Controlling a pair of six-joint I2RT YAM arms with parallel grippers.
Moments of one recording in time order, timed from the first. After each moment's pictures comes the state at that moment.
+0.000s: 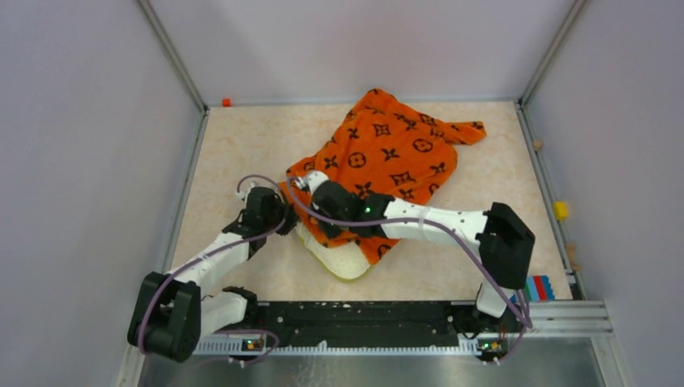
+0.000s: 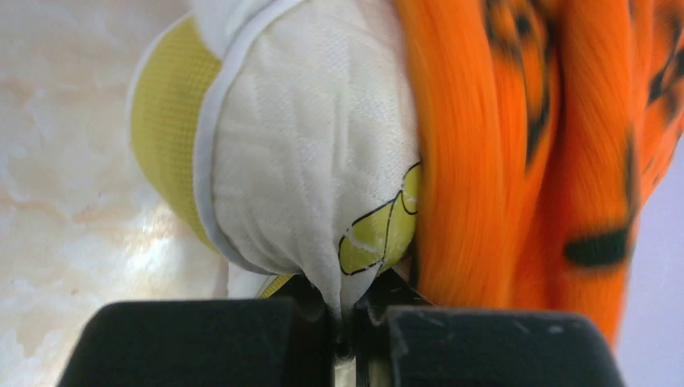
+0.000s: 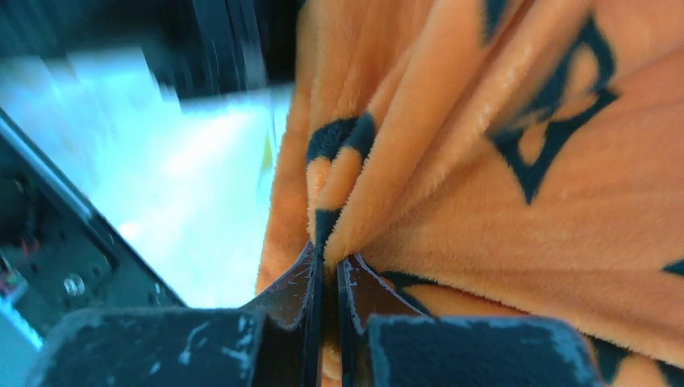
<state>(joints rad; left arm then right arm) -0.30 1.11 0.44 -0.05 0.06 -1.14 1.11 1.79 1.46 -0.43 0.17 0.28</state>
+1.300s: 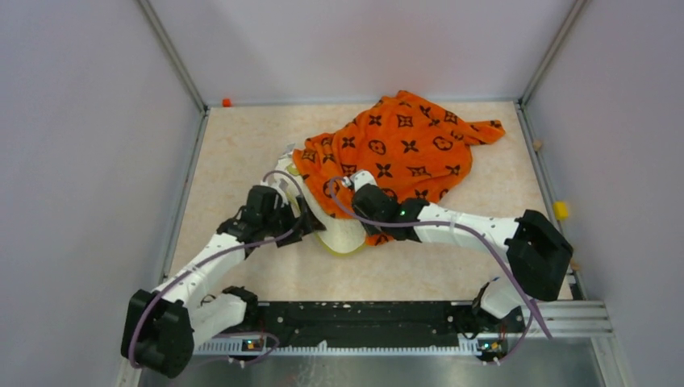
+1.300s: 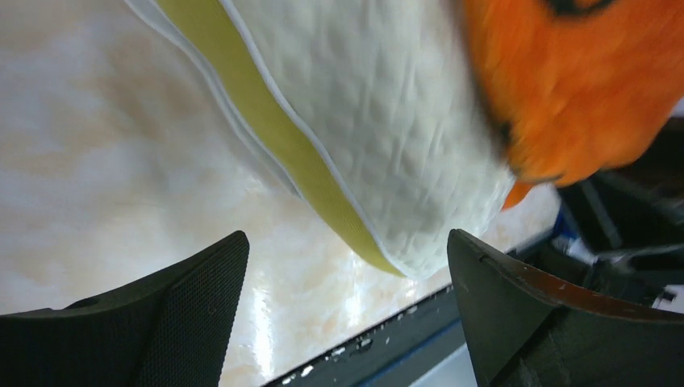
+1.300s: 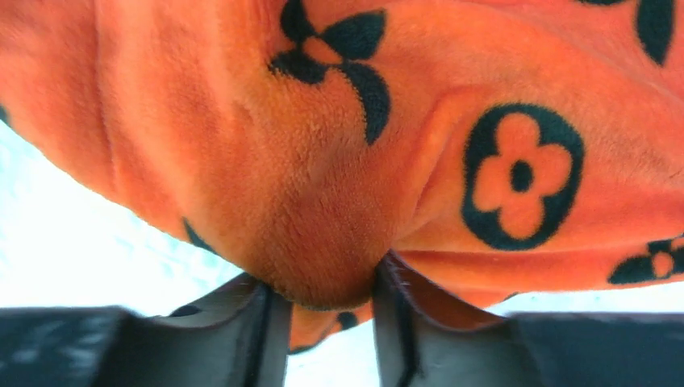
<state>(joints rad) -0.30 1.02 0.59 -0.39 0.34 -0.69 1.00 1.53 1.02 -0.39 0.37 0.24</state>
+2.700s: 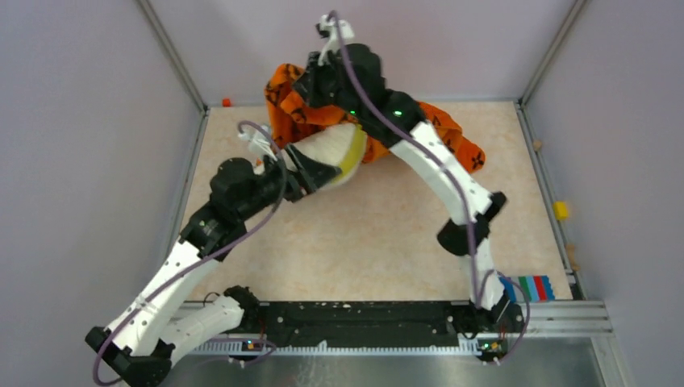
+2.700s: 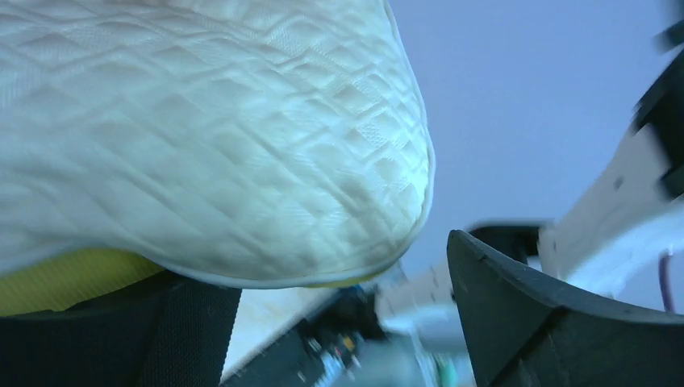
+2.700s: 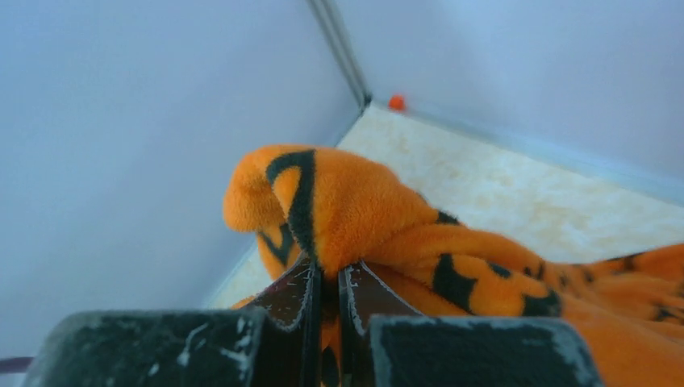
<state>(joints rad) -0.70 0.89 1.02 -0.26 0.23 -0.97 0.92 1.98 2.62 -0.71 0.20 0.34</state>
